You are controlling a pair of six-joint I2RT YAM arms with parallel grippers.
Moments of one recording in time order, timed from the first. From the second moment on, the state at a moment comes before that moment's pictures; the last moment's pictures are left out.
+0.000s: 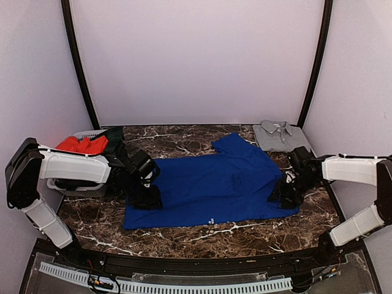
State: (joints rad) left arm -0.75 1.59 0.90 -0.54 0.13 -0.74; right arm 0.31 1.38 0.68 -0.59 -0.34 0.67
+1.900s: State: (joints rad) left arm -0.58 1.63 1.10 -0.57 0.12 -0.58; right arm 0.23 1.43 1.06 -0.59 -0.37 0.48
